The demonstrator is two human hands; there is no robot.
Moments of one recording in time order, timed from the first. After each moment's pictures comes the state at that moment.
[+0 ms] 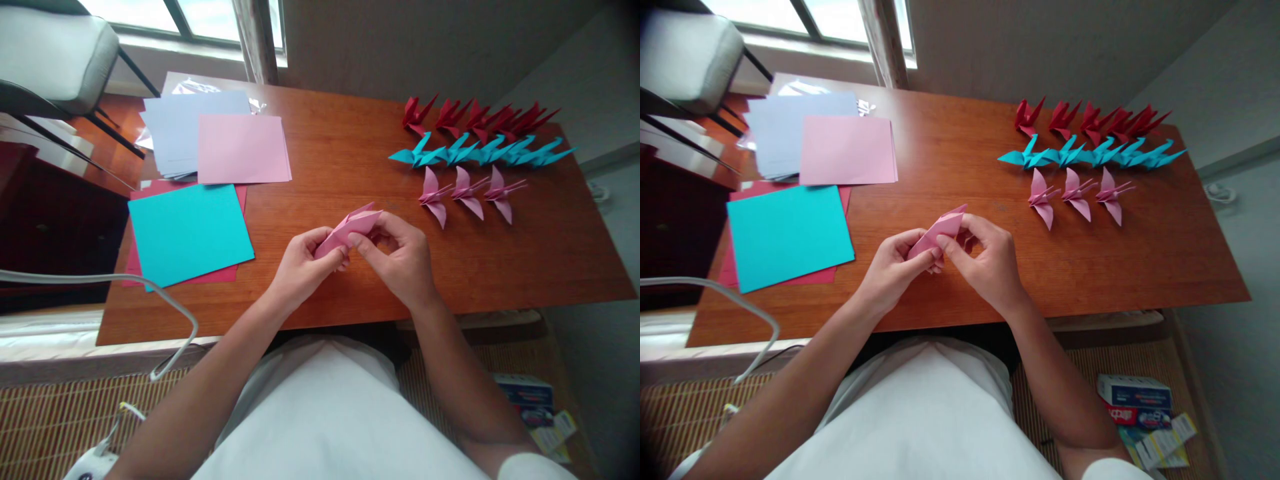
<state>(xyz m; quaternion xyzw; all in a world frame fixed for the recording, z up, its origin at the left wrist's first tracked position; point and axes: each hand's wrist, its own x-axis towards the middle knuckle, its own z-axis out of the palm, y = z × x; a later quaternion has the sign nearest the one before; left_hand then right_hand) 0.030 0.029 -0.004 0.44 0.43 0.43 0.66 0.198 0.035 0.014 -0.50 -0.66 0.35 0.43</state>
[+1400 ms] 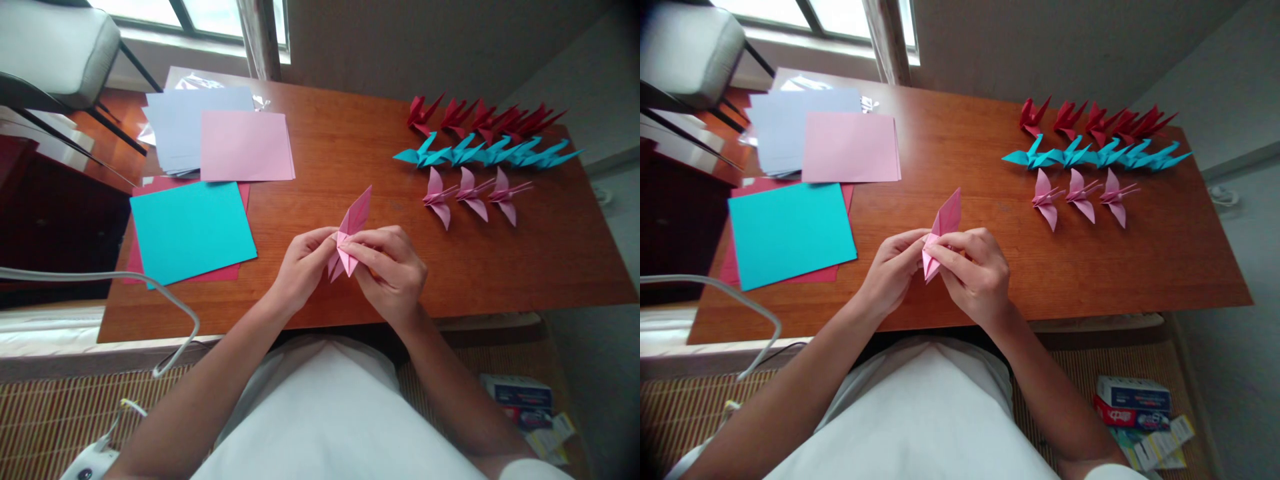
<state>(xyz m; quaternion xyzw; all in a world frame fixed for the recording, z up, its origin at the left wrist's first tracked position) 0.031 0.030 -0.009 0.38 0.39 0.47 0.69 0.186 0.018 -0.003 -0.41 -0.77 0.09 0.48</state>
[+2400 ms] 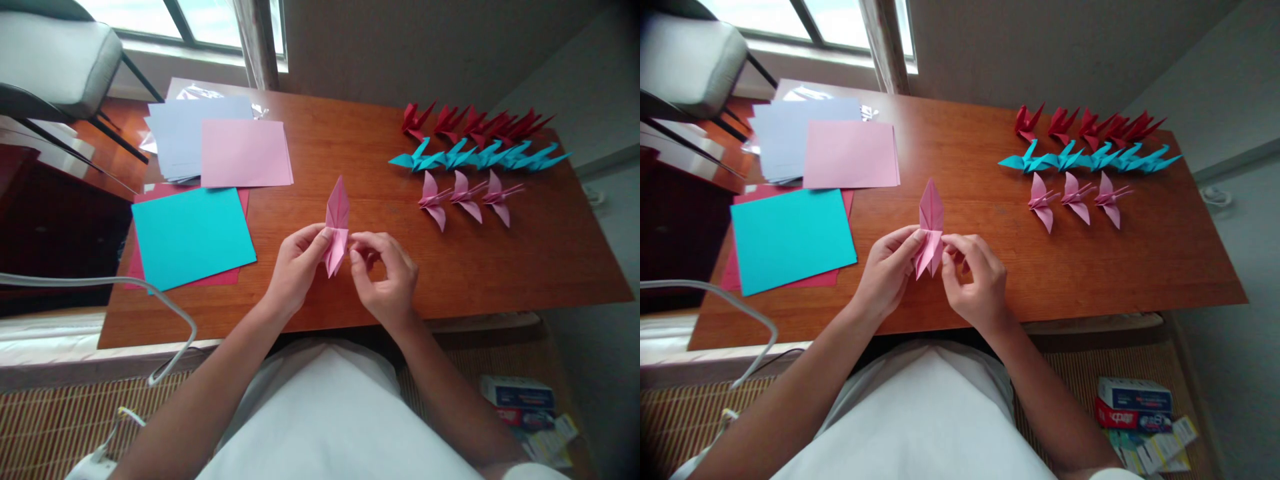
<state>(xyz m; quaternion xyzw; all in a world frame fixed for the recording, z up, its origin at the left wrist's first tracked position) 0.031 0.032 -0.011 0.34 0.41 0.52 0.67 0.180 0.009 -0.006 -0.48 -0.72 0.16 0.48</state>
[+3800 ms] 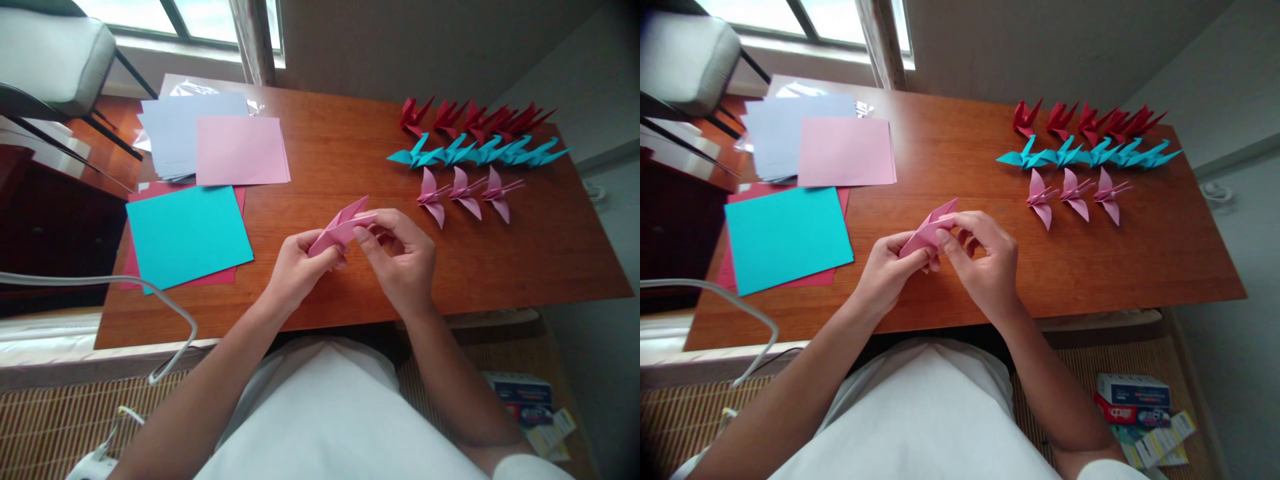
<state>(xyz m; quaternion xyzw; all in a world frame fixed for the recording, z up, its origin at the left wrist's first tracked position) 0.028 0.030 -0.008 0.43 0.46 0.44 0.64 0.186 0.030 0.019 -0.51 -0.65 0.26 0.51</state>
